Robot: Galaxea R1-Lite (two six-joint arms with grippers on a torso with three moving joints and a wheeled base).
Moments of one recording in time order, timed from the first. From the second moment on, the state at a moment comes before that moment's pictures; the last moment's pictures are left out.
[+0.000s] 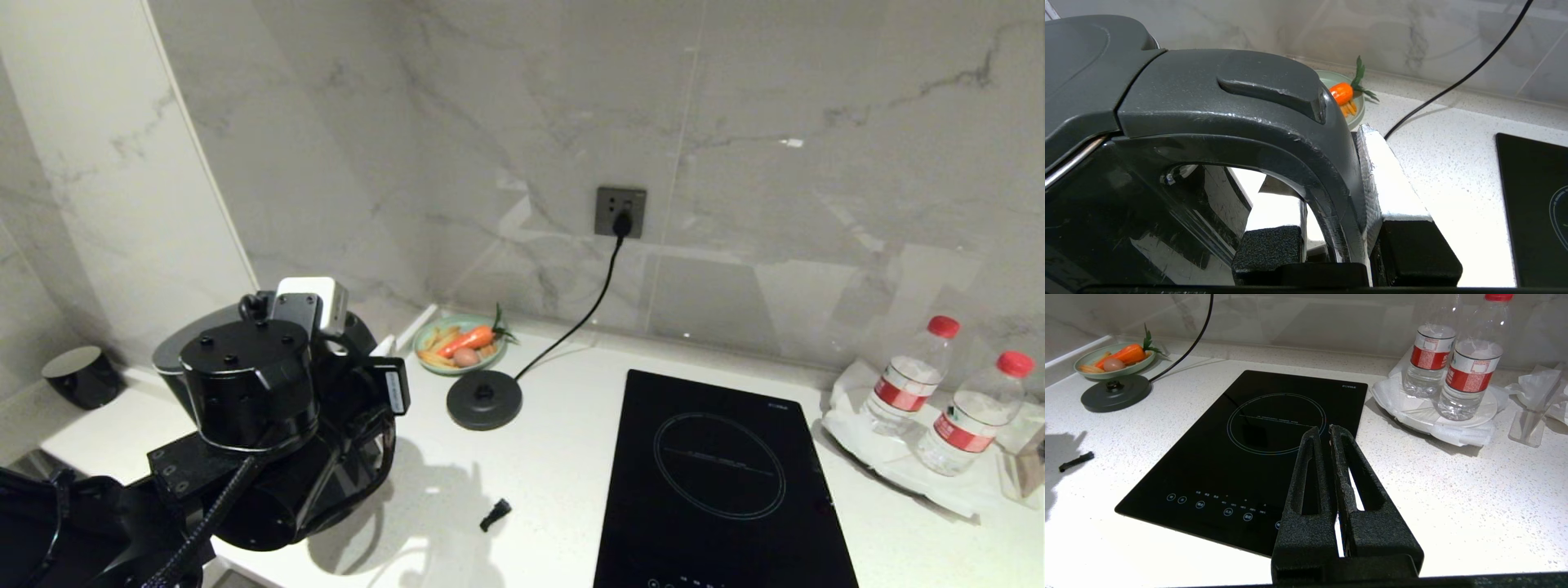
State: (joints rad) left arm -0.61 1.67 -0.54 -1.02 0.59 -0.09; right arm 0.00 0.00 0.00 0.00 0.00 0.00
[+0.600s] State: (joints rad) left arm -0.61 1.68 -0.54 -1.02 0.59 -0.09; right arm 0.00 0.00 0.00 0.00 0.00 0.00
